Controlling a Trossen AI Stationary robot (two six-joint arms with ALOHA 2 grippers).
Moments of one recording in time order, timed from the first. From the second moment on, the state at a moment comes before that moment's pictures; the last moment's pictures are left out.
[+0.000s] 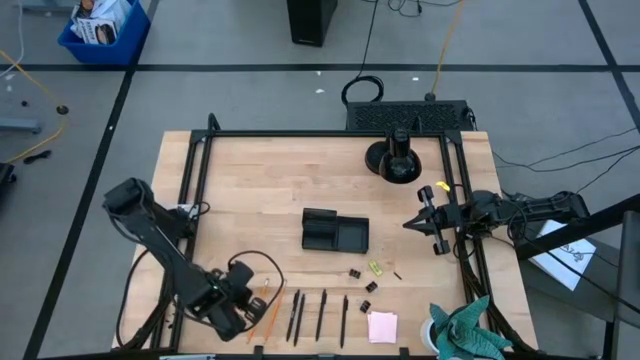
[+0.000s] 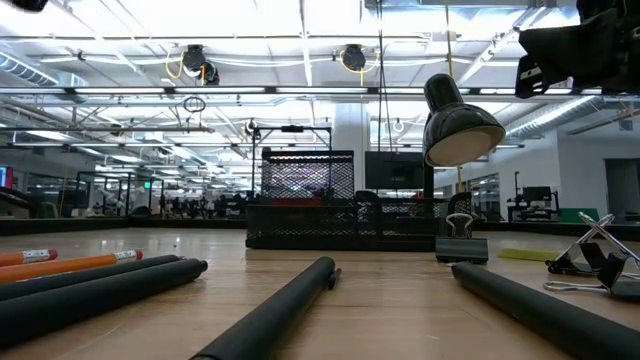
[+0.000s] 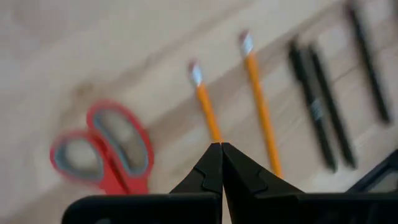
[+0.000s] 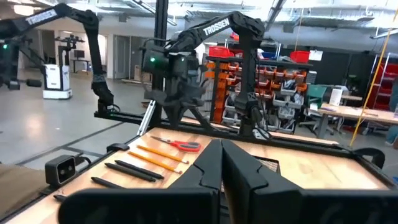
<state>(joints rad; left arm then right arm) -0.84 1.66 1.17 -0.92 -0.25 -1.86 0.08 0.19 0.02 0.32 -0.16 -0.07</state>
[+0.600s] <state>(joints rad) -0.75 1.69 1.17 -0.77 -0.12 -1.88 0.08 0.19 0.02 0.36 -0.12 -0.06</state>
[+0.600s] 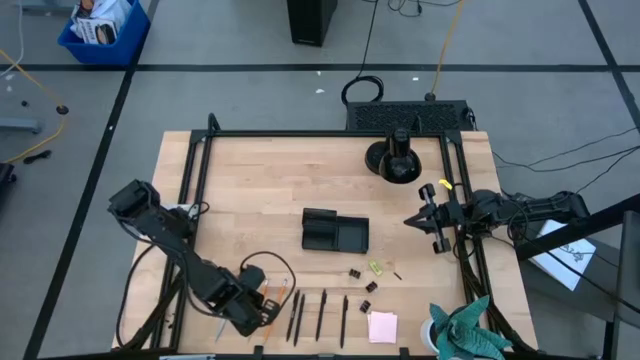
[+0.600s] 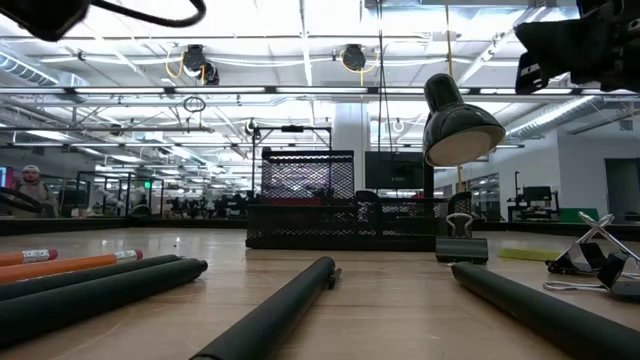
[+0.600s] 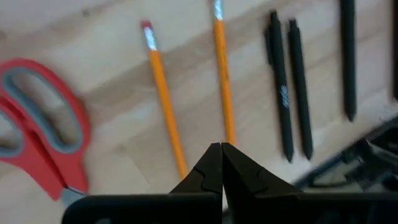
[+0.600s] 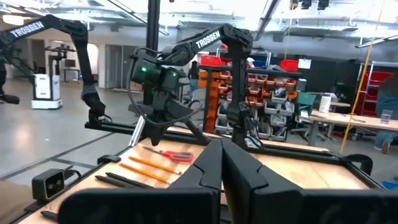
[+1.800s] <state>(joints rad) -0.61 1.76 1.17 -0.81 -0.06 -1.60 0.08 0.19 0.02 0.36 -0.12 -0.07</state>
